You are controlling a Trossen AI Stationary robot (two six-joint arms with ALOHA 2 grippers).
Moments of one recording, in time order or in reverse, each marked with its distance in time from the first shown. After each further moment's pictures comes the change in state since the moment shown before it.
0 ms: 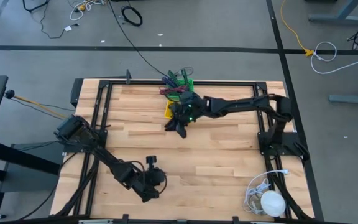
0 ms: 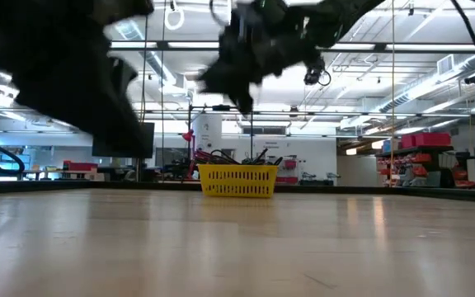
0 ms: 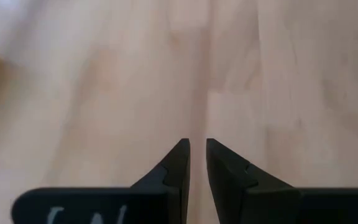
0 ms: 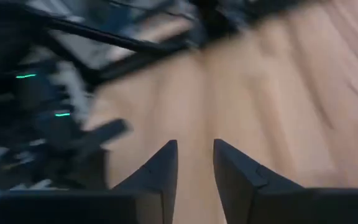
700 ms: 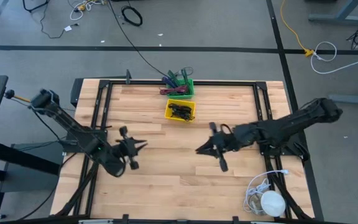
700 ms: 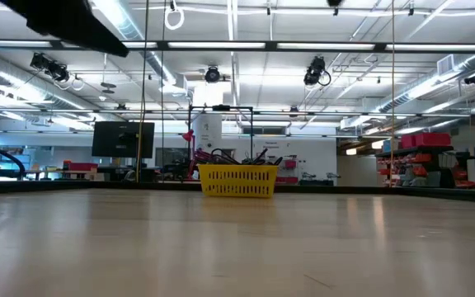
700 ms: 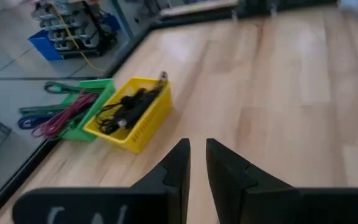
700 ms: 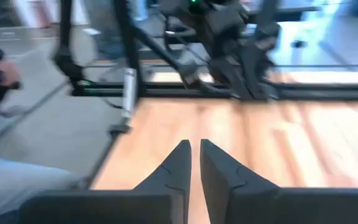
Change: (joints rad) left arm -0.018 -0.675 -0.317 -0.160 -0.386 0.077; right arm 0.497 -0.618 -0.368 0.004 0.567 -0.156
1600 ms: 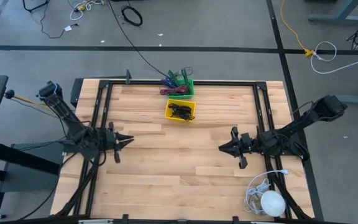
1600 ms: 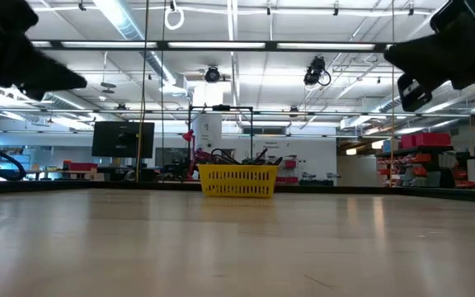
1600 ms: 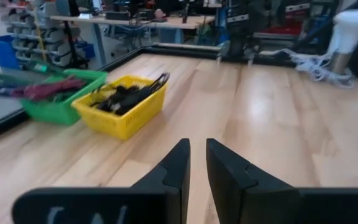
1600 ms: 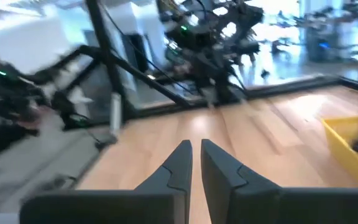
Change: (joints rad) left arm -0.172 -0.614 -0.551 0.319 -0.127 0.013; right arm 0.128 -0.190 -0.913 1.034 0.244 0.070
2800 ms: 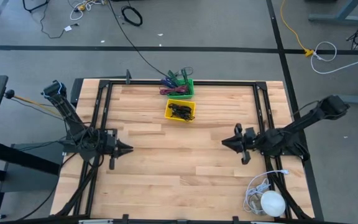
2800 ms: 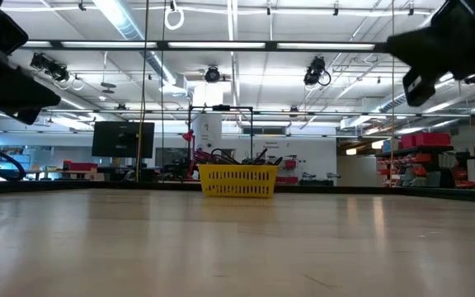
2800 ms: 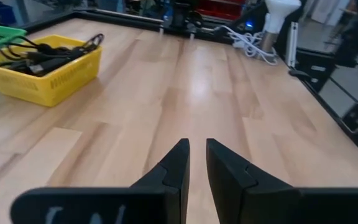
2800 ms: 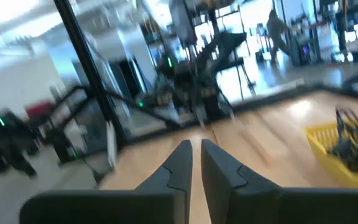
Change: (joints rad) left arm -0.078 -0.075 -0.090 0.029 0.194 -0.094; right arm -0.001 -0.207 -0.001 -0.134 0.078 0.078
